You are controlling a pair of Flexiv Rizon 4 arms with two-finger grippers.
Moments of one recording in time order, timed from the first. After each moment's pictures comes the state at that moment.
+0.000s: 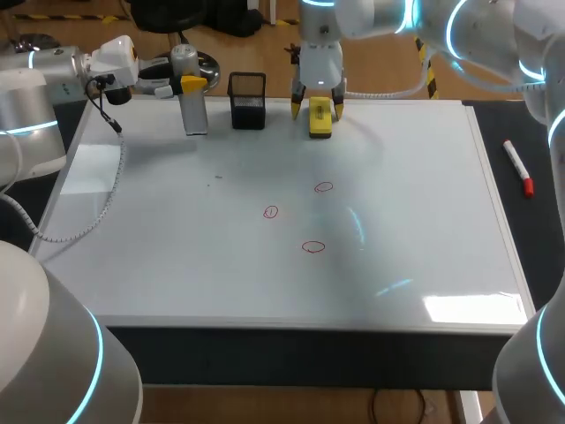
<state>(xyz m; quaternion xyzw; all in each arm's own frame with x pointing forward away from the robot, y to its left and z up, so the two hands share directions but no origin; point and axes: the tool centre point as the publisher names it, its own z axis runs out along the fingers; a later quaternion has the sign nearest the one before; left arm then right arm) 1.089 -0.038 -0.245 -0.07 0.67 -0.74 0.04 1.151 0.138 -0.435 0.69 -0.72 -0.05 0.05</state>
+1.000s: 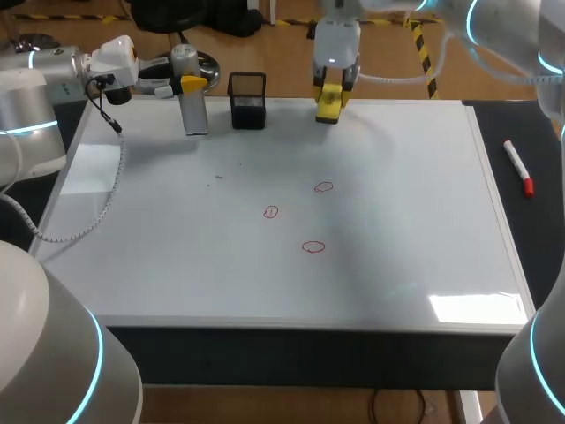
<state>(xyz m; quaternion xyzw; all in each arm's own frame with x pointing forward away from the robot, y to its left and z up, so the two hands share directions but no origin) 1.089 -0.038 -0.245 -0.07 0.67 -0.74 0.04 1.154 0.106 -0.389 0.59 -0.80 -0.08 0.06</state>
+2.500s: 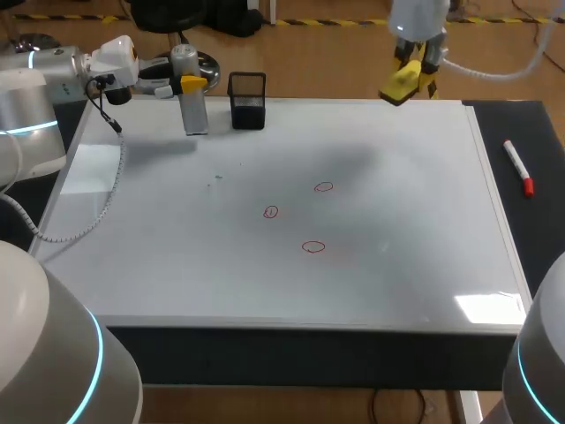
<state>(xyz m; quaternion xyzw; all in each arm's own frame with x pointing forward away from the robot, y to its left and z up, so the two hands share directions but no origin) 1.089 -0.037 -0.245 -0.07 0.67 -0.74 0.04 1.056 -0.029 -0.270 0.34 -0.94 -0.06 0.03</state>
